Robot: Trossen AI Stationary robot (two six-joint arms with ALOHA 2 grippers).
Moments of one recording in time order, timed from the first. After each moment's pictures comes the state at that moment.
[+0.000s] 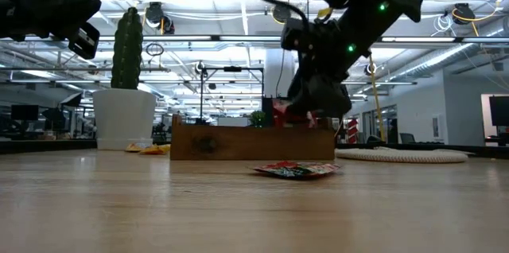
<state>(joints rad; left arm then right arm) -0.18 0.02 0.02 0.11 0.02 -0.22 0.15 1.71 0.94 -0.12 0.73 -0.25</state>
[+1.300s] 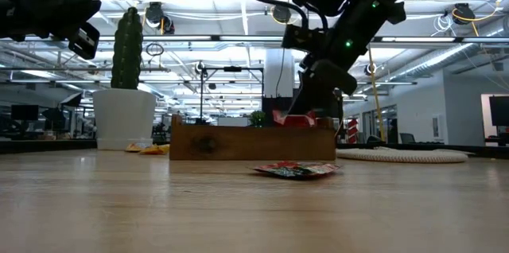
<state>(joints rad) -0.18 0.02 0.02 0.11 0.02 -0.22 0.01 1.66 0.94 -0.18 0.29 -0.10</state>
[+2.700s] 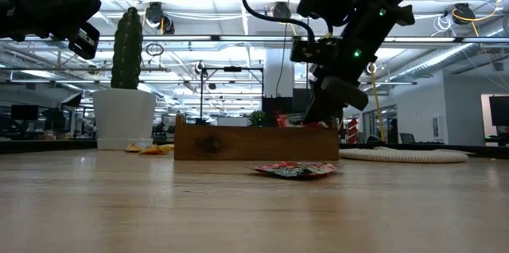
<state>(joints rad) -0.18 0.02 0.02 0.11 0.02 -0.22 0.03 1.67 0.91 -0.26 0.38 -0.07</state>
